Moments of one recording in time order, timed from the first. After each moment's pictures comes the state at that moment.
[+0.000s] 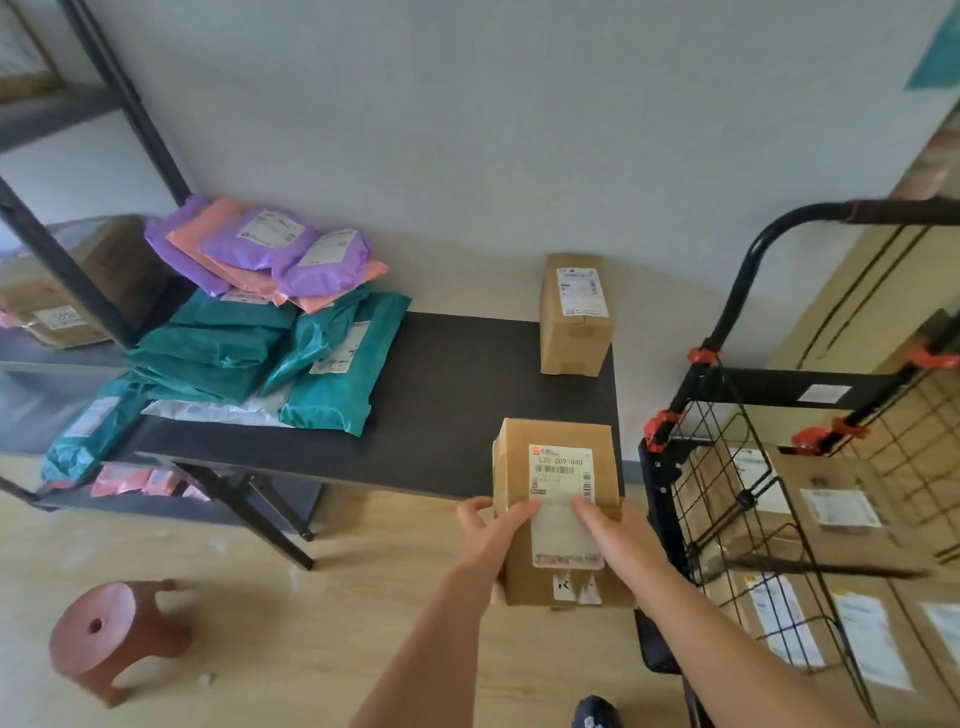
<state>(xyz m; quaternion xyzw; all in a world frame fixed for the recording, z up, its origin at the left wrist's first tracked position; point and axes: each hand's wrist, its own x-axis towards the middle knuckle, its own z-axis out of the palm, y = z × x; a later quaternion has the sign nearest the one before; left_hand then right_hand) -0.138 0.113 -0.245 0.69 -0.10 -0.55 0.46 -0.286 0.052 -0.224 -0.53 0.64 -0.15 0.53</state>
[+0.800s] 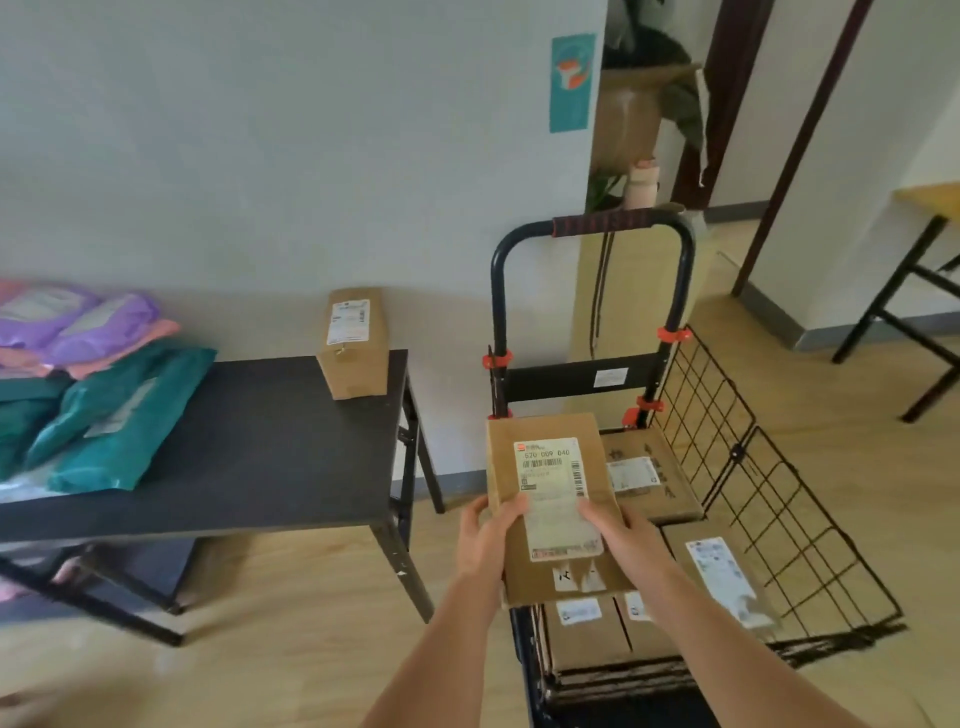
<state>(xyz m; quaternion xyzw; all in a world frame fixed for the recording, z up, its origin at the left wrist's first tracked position) -0.471 0.038 -0.217 0.64 -0.14 -0.57 0.49 -0.637 0.012 -0.201 -0.44 0.63 -0.28 0.58</state>
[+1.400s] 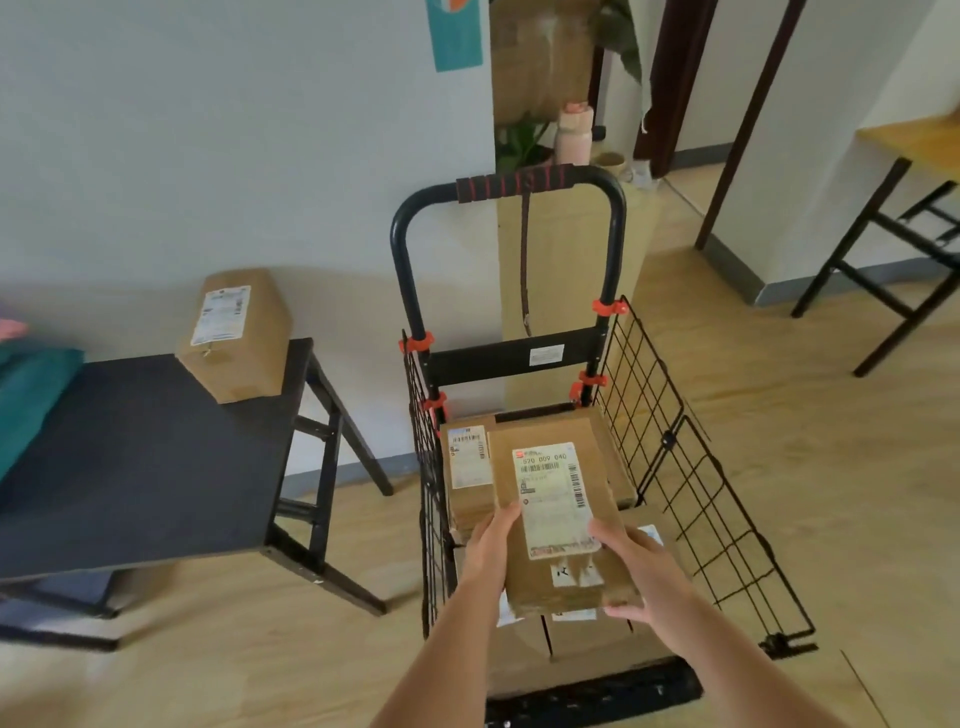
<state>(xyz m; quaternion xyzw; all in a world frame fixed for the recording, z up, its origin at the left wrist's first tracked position) -0.600 -0.049 -0.273 0.67 -0.12 -0.62 0.39 -0.779 -0.053 -0.249 -0.28 0.64 -0.24 0.67</state>
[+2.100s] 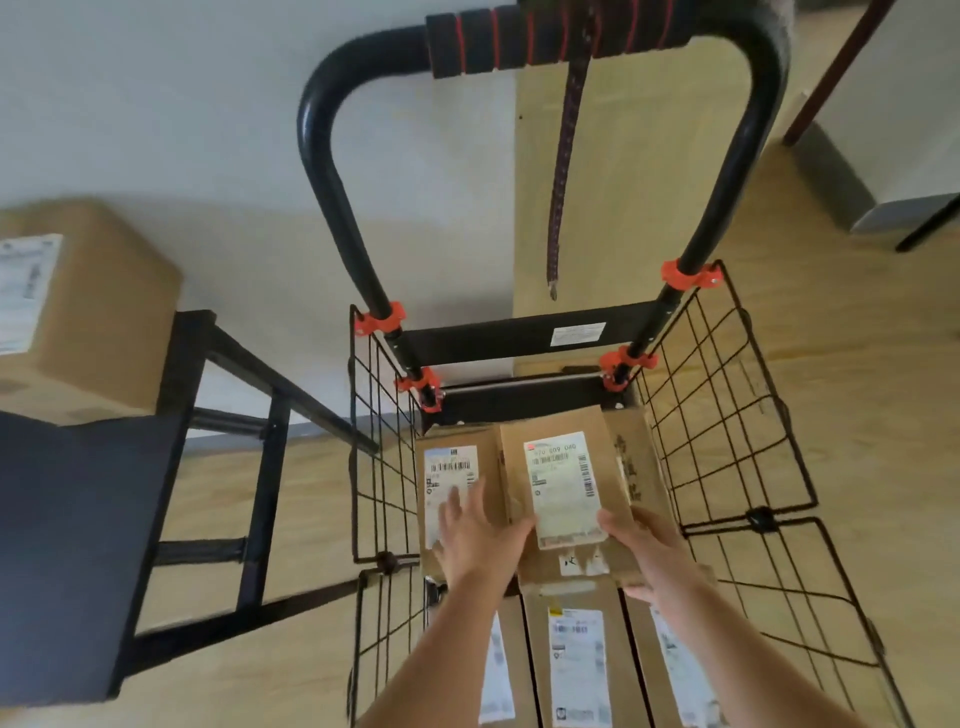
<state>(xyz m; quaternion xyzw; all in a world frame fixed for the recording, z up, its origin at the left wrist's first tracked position) -0.576 -0.237 -0.400 0.85 -0.32 -0.40 0.13 -0.763 -0.262 -0.382 -0.26 0.68 -0.19 0.66</state>
